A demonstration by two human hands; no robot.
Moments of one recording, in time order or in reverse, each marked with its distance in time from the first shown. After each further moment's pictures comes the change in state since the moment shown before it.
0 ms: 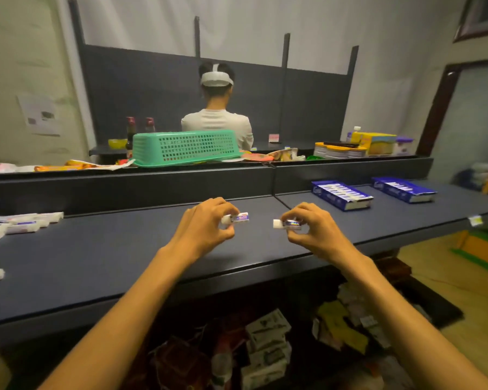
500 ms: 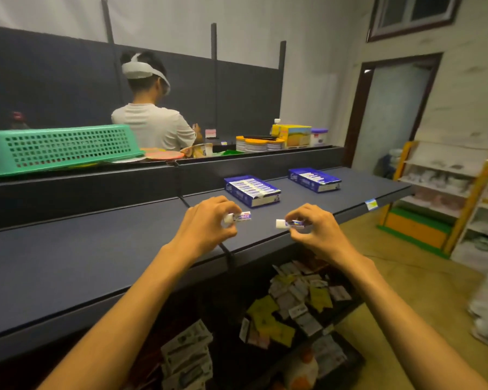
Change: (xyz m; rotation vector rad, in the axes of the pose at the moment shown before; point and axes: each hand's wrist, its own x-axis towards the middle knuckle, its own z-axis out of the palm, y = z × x) left_hand 0.114 0.168 0.152 -0.145 -0.137 0.117; right_hand -0.096 0.180 -0.130 -0.102 0.092 0.220
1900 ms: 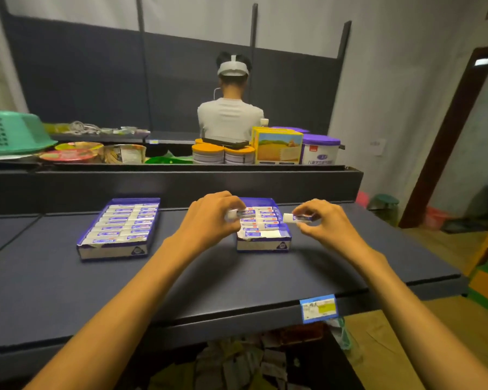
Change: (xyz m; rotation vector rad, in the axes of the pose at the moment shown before) left_hand 0.355 0.099 0.282 0.166 0.020 -0.337; right_hand 0.231 0.459 -0.075 0.124 -0.180 -0.148
